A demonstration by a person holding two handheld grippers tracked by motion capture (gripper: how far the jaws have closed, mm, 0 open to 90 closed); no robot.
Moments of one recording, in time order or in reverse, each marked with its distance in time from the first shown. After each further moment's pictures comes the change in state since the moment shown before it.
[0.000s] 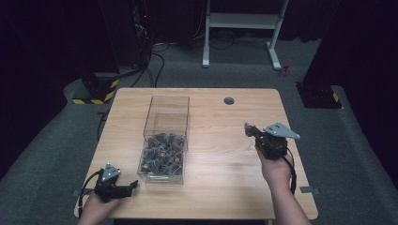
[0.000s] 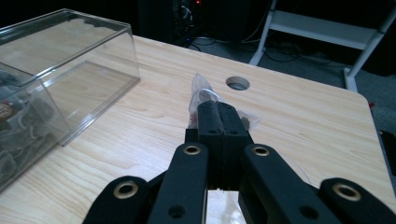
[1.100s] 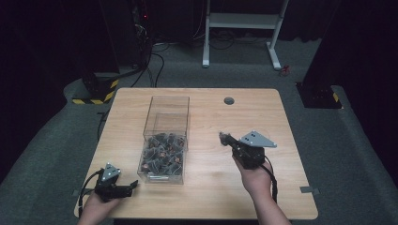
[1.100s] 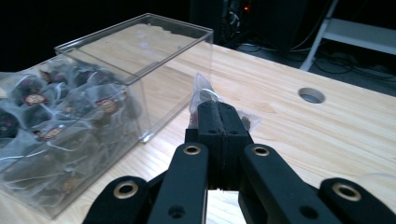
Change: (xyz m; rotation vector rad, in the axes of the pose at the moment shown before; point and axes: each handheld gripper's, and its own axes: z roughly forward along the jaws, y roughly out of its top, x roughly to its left) left arm 0.000 0.000 0.000 0.002 -0.001 0.001; right arm 0.064 -0.001 0.002 -0.026 0.168 -0.048
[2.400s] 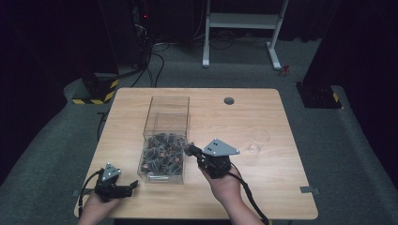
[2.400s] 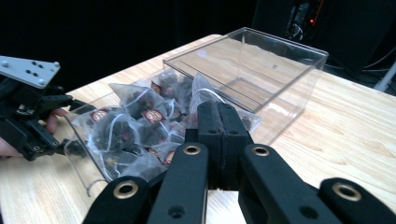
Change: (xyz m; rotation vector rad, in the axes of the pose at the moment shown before) left arm 0.000 0.000 0.000 0.002 -0.002 0.000; right arm 0.087 0.013 0.027 -0.022 0.214 -0.075
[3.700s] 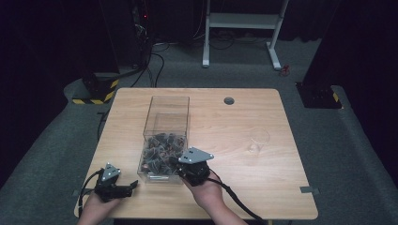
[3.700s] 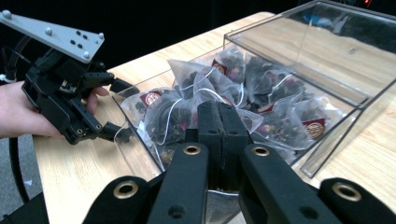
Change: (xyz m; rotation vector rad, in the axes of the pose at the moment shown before) left arm 0.000 0.000 0.000 -0.002 -0.002 0.000; right arm 0.042 -0.008 0.040 0.070 0.125 -0.029
